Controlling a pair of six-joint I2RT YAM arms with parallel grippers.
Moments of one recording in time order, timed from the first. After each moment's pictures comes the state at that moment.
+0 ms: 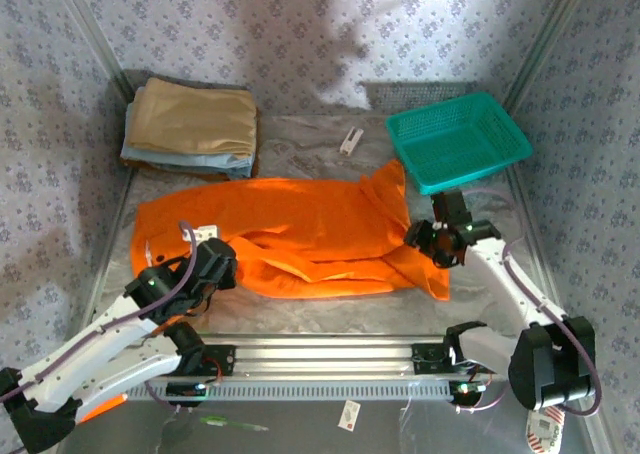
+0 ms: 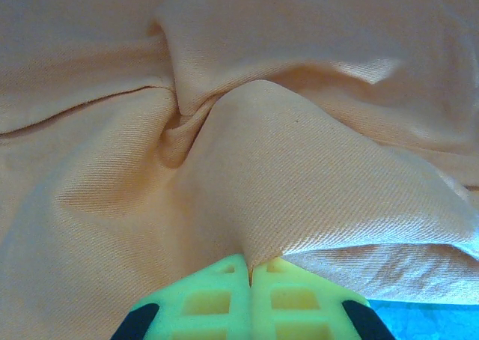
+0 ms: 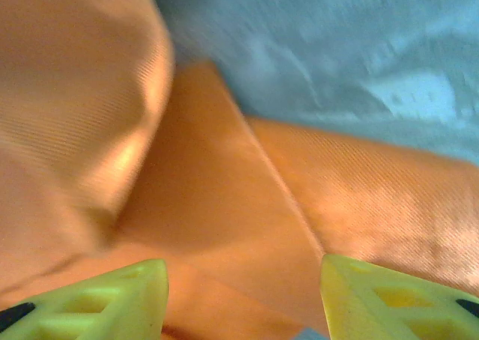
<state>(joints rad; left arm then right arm) -0.83 0.68 0.71 -1.01 -0.44 -0.82 0.21 1.12 0.66 -0.74 -0.08 0.69</state>
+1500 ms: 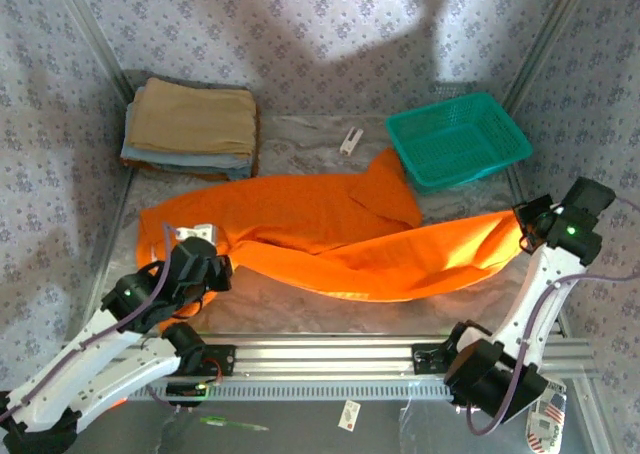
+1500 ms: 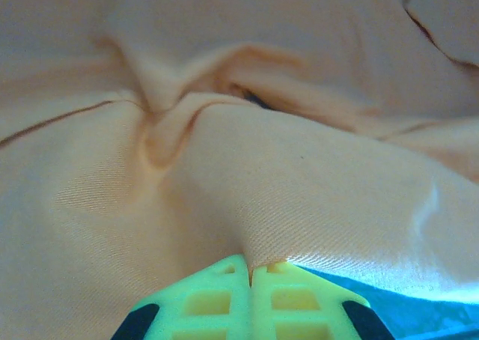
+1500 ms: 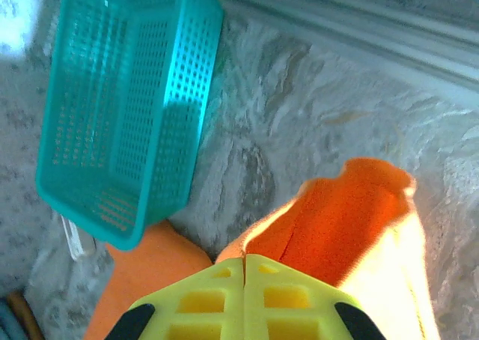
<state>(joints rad) -0.80 0.59 0.75 -1.00 -0.22 -0.75 -0.67 1.01 1.12 -0.93 -0.30 0.61</state>
